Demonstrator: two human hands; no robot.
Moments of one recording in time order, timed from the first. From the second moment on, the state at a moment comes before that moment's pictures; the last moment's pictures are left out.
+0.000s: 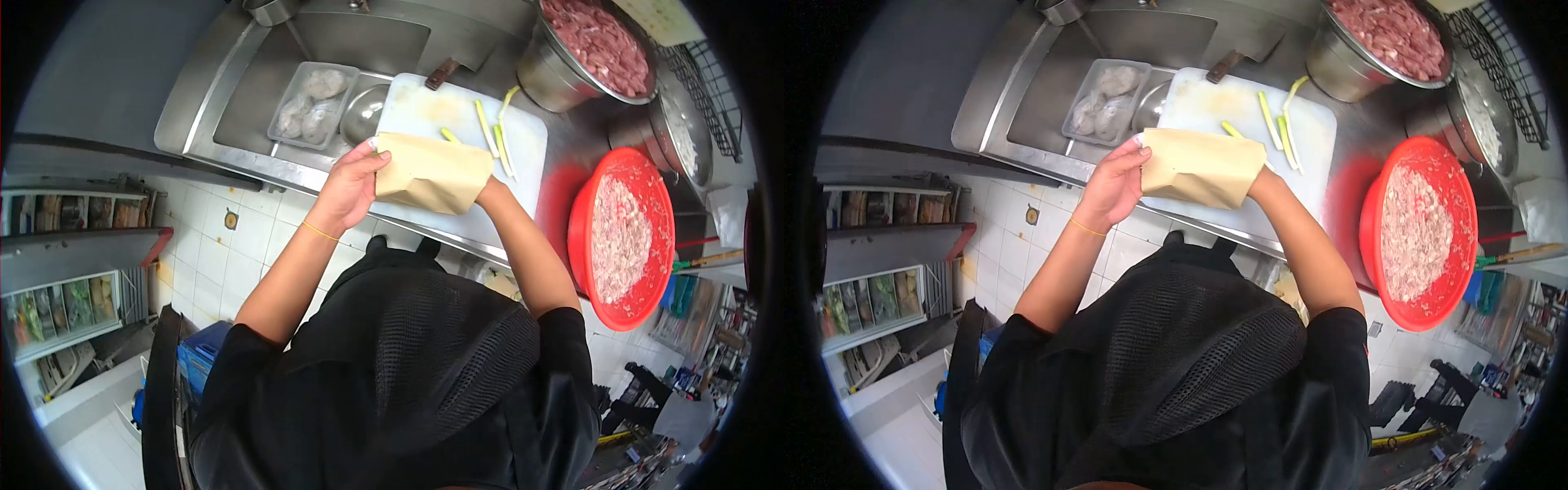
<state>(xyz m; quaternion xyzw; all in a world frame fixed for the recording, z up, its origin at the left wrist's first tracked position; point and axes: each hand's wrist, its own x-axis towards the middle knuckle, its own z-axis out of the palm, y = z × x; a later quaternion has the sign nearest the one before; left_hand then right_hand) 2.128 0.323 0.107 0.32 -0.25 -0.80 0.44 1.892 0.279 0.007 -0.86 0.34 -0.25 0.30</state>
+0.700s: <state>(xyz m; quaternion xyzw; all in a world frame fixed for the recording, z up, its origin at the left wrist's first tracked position) 2.136 0.325 0.103 0.35 -0.25 -0.77 0.47 1.859 0.299 0.033 -0.77 0.44 -0.34 0.32</state>
